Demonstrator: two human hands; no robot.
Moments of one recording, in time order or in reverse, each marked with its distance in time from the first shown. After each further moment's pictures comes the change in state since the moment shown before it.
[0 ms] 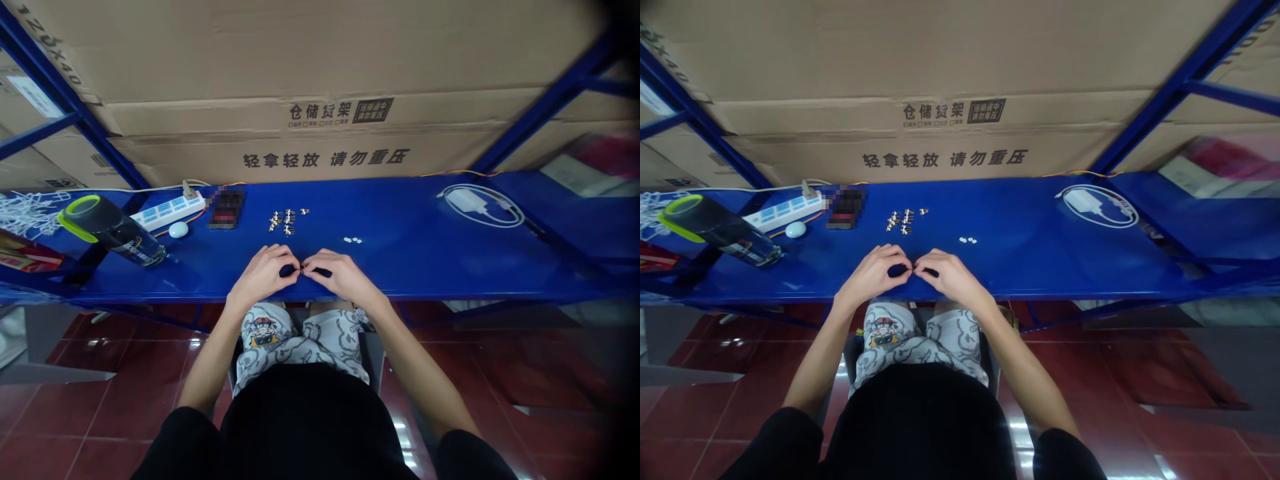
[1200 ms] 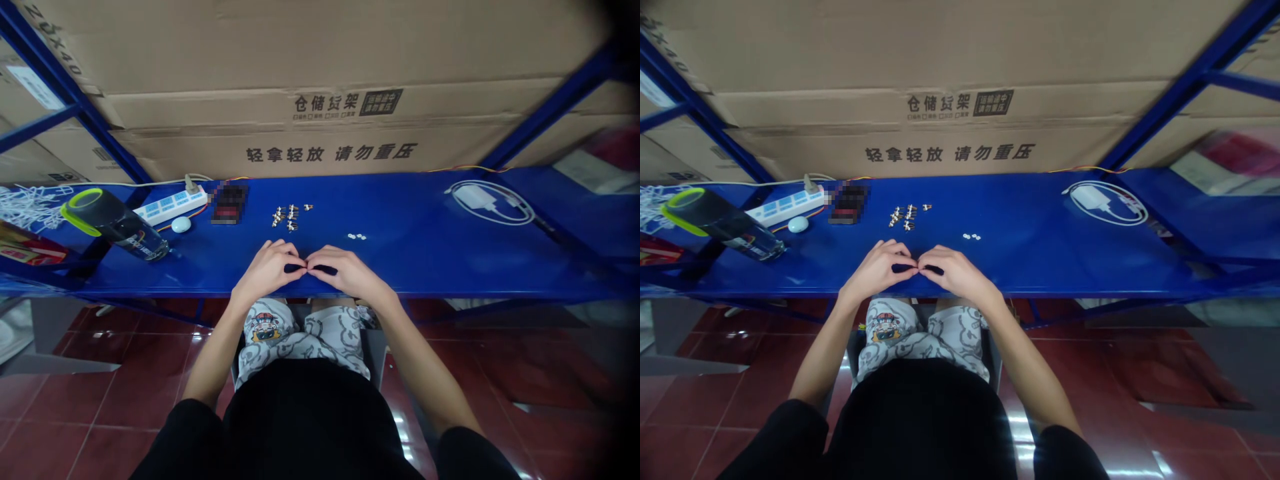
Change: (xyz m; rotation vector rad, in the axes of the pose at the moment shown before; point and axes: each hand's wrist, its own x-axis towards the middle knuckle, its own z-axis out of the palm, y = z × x) left_hand 0.000 0.000 -0.002 -0.020 -0.052 -0.002; right_hand 0.000 0.000 -0.010 0.005 -0.083 -0.038
